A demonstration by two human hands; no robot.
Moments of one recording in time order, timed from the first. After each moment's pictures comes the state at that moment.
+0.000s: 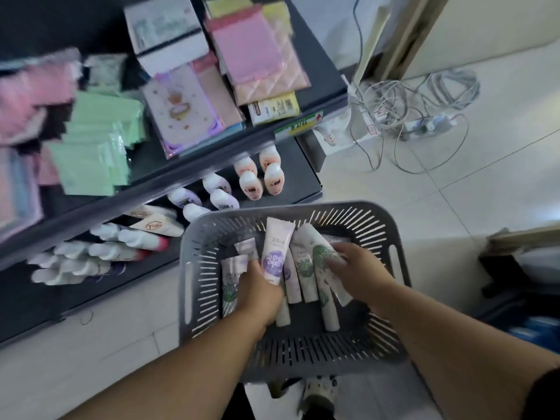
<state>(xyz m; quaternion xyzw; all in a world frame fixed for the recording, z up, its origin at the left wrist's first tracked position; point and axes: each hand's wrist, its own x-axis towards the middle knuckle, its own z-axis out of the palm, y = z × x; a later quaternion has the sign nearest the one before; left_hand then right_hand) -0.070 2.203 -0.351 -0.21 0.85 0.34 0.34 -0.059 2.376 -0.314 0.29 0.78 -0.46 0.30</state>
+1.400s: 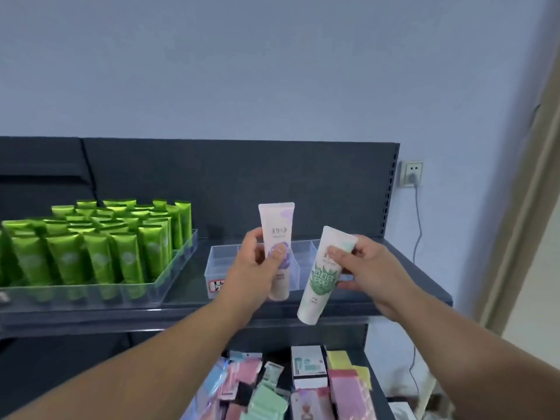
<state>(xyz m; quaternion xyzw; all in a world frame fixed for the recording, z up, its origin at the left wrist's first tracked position) -0.157 2.056 0.283 0.04 0.73 0.66 -0.16 -0.180 2.249 0.298 -0.10 0.75 -0.65 -0.03</state>
